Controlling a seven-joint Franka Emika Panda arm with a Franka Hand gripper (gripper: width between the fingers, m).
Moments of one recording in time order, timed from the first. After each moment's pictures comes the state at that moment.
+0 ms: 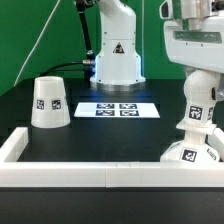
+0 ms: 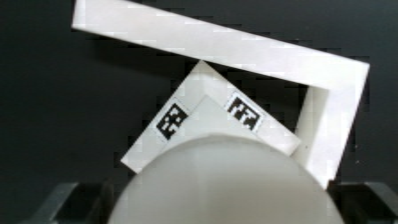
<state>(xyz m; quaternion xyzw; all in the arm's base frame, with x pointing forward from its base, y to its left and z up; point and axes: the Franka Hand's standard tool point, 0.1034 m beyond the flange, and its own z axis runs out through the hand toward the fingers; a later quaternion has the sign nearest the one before) 0.587 0.106 0.115 -0.78 0.62 0.03 0.07</state>
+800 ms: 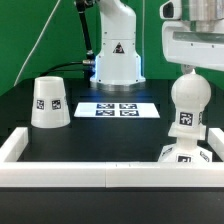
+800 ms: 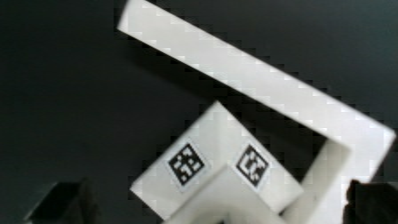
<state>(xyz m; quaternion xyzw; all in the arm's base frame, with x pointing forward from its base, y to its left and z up) 0.566 0.122 0.110 -0.87 0.49 0.04 0.04</state>
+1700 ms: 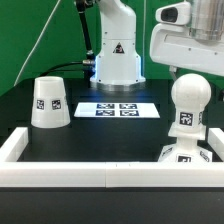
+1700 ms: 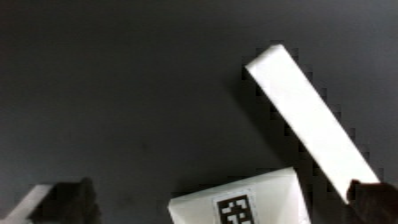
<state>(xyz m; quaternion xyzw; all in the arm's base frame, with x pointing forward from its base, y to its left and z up) 0.523 0.114 0.099 -0.95 0.30 0.07 -0.01</state>
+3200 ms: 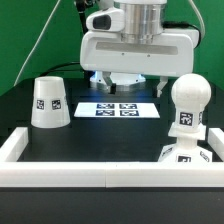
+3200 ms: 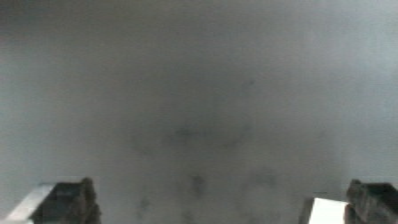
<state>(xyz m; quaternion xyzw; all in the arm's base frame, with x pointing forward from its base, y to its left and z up) 0.489 -0.004 0.088 -1.00 0.08 0.05 -0.01</state>
